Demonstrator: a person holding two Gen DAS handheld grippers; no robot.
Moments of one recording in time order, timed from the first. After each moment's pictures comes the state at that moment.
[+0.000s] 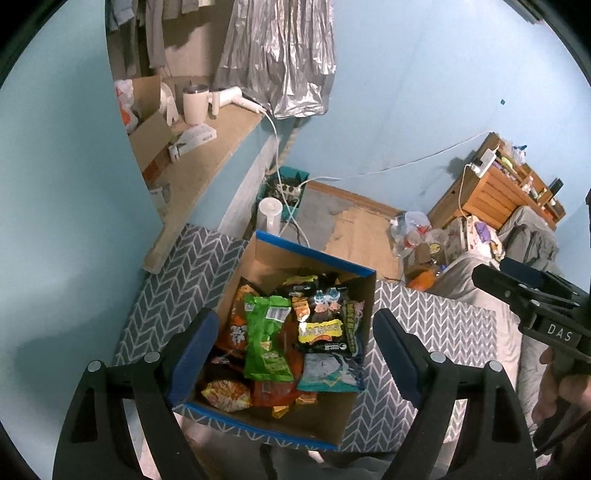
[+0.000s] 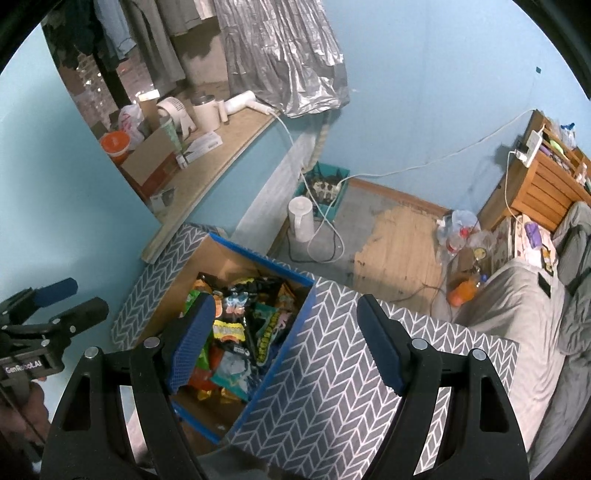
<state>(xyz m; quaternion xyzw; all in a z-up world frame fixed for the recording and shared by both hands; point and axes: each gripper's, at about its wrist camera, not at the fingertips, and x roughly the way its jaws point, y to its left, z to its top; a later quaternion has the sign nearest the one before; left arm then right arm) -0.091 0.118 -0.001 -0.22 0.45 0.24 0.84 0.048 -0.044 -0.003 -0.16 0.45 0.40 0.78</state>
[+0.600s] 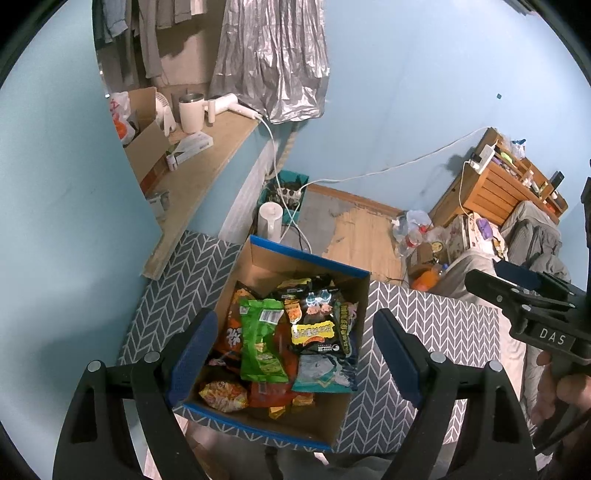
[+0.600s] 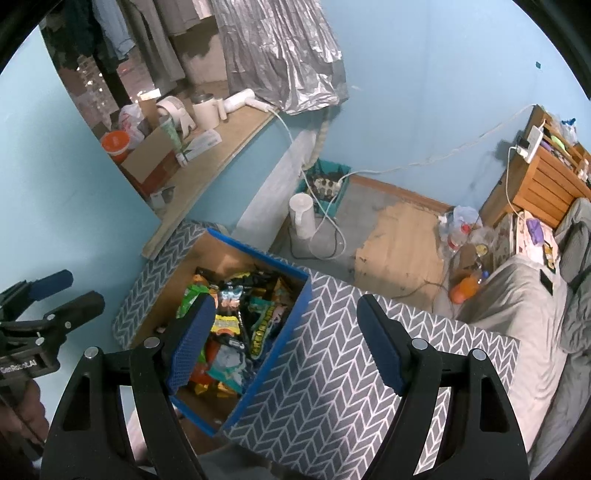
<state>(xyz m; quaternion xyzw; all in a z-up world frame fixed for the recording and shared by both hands) -0.083 0.101 0.004 -0.20 0.45 0.24 0.84 0.049 -0.056 -0.006 -0.15 0.46 0.40 0.78</state>
